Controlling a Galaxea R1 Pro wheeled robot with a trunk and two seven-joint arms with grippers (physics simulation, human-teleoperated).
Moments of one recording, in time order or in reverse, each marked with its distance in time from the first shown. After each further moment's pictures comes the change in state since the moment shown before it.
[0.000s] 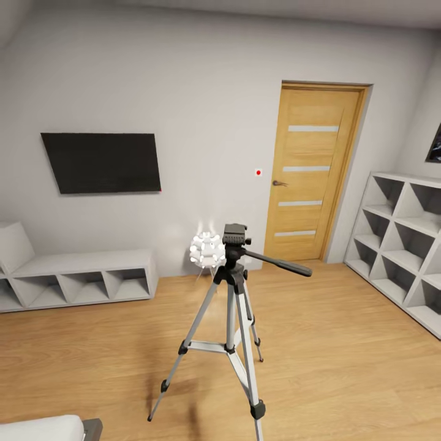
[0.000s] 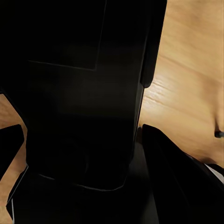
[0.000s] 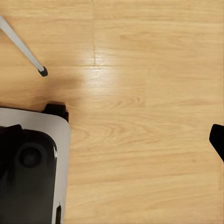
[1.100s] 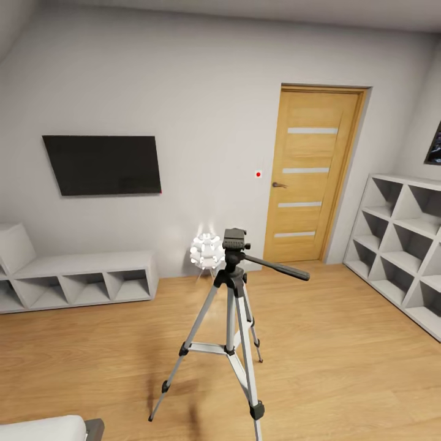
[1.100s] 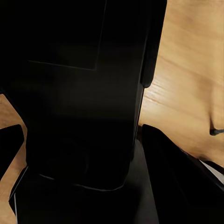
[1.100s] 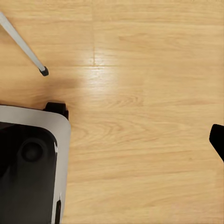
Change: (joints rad) left arm 0.000 -0.001 0.000 0.000 -0.003 -0.009 -0.011; right arm 0.000 -0.002 0.000 0.000 0.003 -0.008 0.000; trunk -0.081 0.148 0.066
